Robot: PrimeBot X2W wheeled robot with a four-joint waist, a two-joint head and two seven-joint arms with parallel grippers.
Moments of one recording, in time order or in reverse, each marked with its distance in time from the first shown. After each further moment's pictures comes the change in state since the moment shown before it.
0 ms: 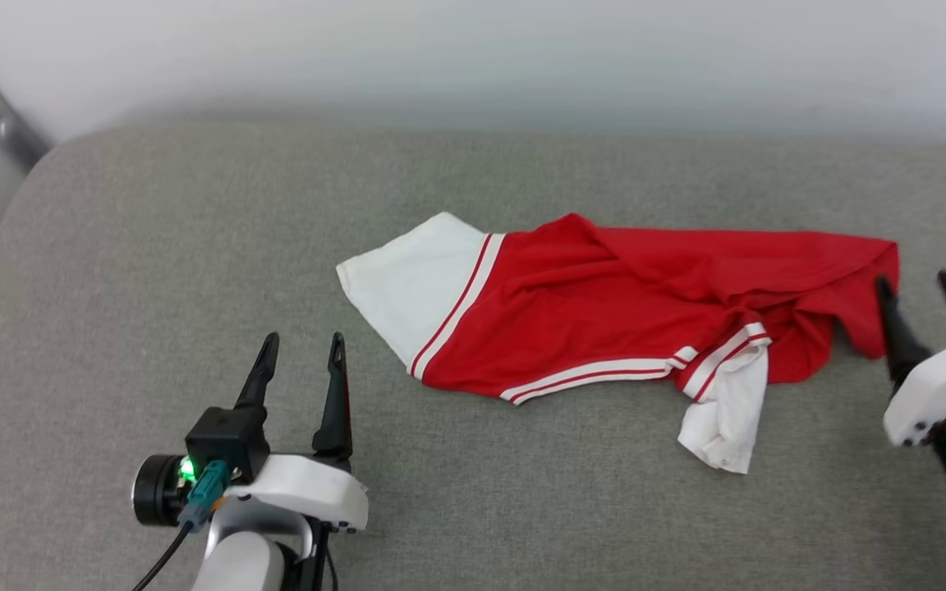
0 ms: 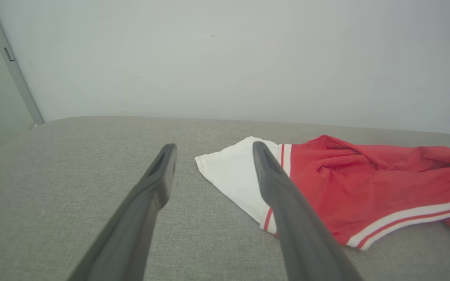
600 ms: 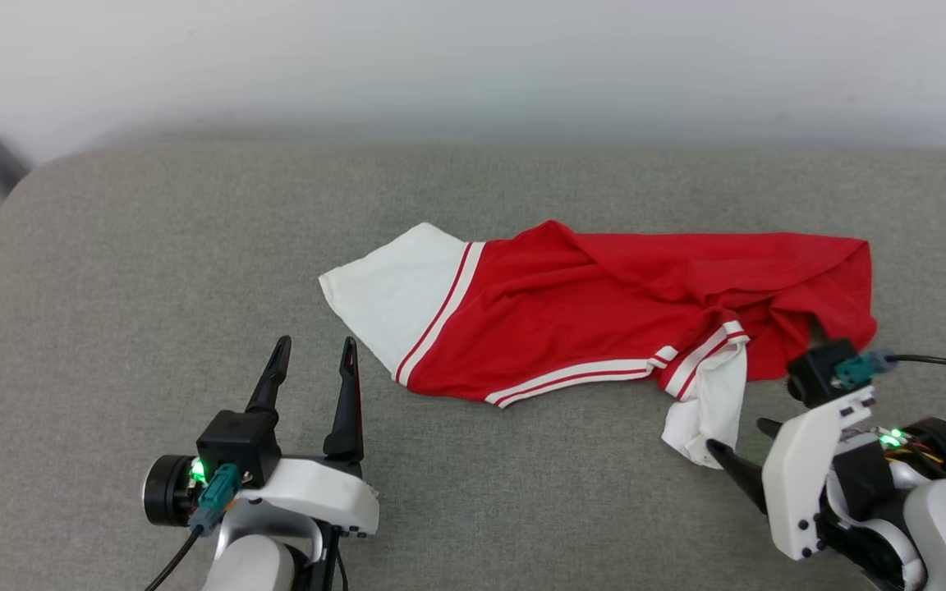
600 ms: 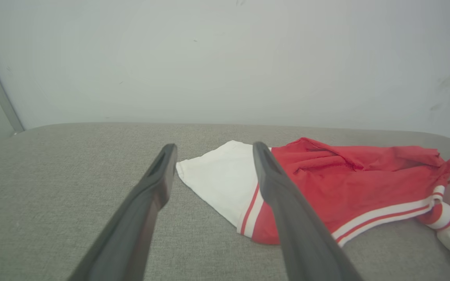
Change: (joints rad) left arm 0.029 0.008 -0.018 -0.019 -0.006 0.007 0.006; right arm 0.207 -0.012 0.263 -0.411 0.155 0.000 0.713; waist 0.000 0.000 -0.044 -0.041
